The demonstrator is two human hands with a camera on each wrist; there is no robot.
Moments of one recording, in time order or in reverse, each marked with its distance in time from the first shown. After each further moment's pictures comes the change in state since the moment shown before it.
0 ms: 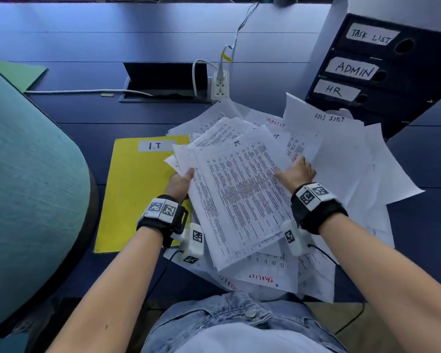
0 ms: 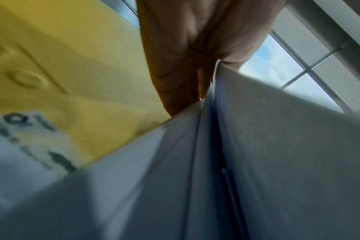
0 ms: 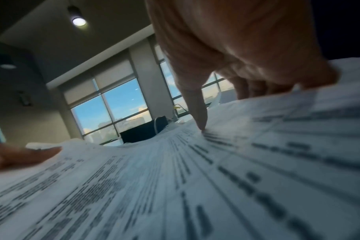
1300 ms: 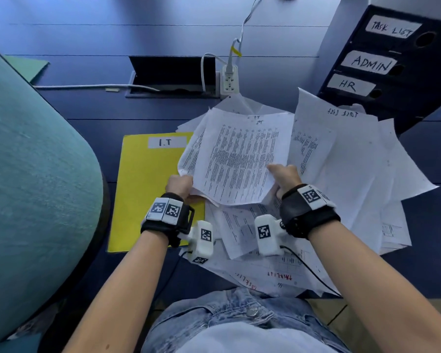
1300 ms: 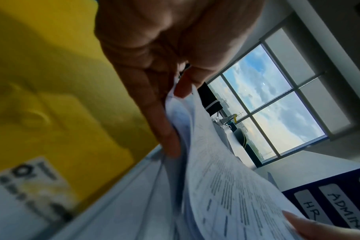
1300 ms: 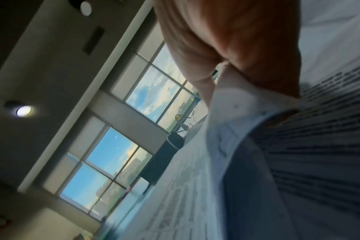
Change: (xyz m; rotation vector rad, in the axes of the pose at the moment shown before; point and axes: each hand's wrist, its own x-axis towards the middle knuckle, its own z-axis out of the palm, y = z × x) left_hand -0.002 0.004 -0.027 0.205 0.149 -0.196; right_hand -0.011 -0.030 0.053 0.712 -0.145 0.251
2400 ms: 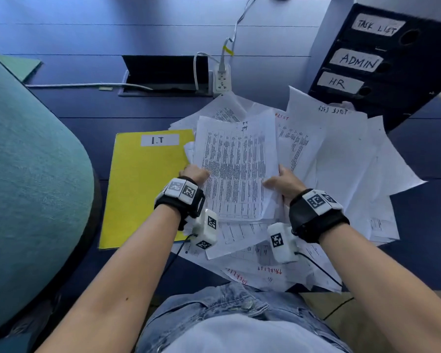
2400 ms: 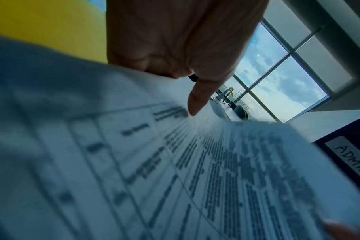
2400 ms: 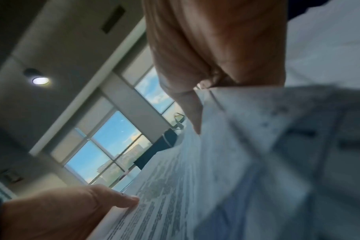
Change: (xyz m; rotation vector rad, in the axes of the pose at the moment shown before) left_hand 0.028 0.013 0.043 0.491 -0.168 0.164; right_hand -0.020 0.008 -0.040 -0.297 -0.287 -0.197
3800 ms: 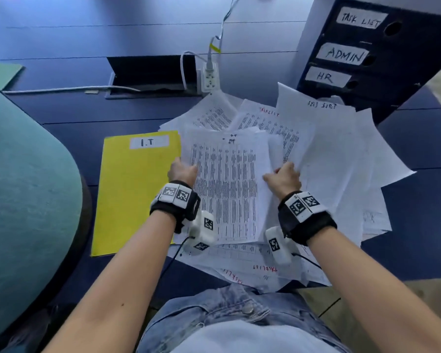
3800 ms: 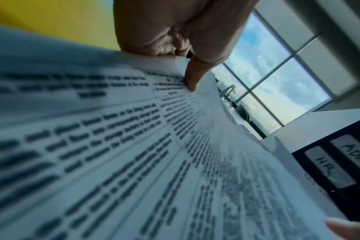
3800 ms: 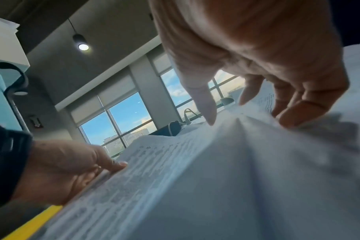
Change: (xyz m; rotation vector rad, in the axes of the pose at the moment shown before) left_hand -0.008 0.003 0.002 -0.266 0.302 0.096; right_hand 0.003 0.007 0.000 -0.278 0.367 0.146
